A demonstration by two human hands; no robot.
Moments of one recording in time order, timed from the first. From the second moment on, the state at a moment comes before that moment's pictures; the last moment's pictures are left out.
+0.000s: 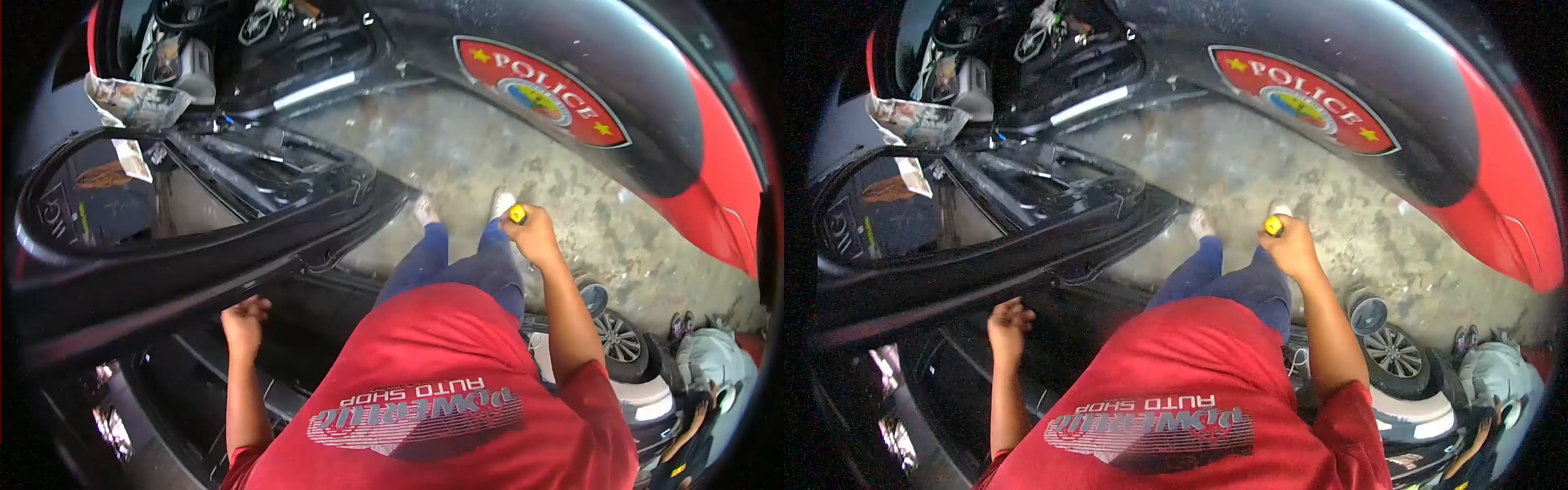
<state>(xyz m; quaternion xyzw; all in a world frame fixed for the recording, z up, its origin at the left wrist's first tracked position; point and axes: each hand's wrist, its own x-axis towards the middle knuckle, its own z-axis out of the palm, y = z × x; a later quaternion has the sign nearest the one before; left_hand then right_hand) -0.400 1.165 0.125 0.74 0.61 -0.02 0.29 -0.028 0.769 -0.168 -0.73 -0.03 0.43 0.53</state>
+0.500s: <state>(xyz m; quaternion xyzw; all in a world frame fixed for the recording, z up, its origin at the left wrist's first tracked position) -0.273 1.011 0.004 0.74 0.45 -0.29 0.40 -0.073 0.799 -0.163 -0.52 -0.23 0.65 0.51</state>
